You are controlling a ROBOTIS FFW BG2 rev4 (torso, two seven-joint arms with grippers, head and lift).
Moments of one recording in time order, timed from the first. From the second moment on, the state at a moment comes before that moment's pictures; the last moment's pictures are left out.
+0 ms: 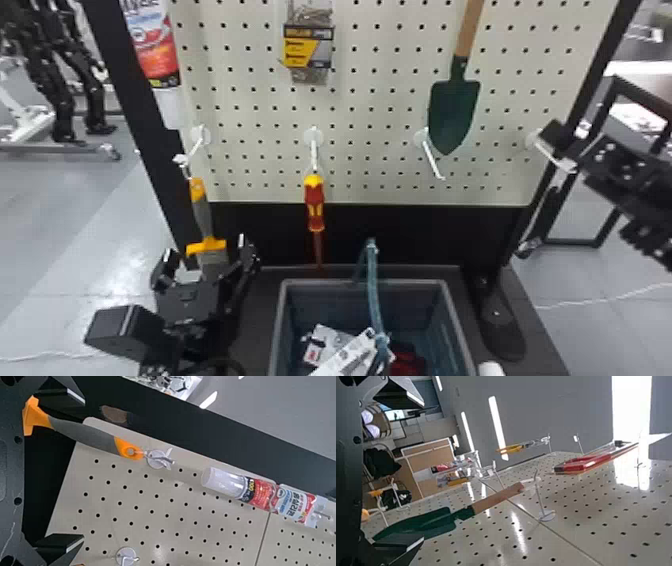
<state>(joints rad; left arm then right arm) 0.23 0.01 -0.14 -1.74 0.21 -0.43 0.12 -0.21 -0.23 -0.36 -1.86 -0.87 0.76 1.18</state>
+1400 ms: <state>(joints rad) 0.23 0.00 -0.15 -1.74 0.21 -0.42 0.12 -0.09 -0.21 -0.40 -1.86 -0.24 0.69 1.30</state>
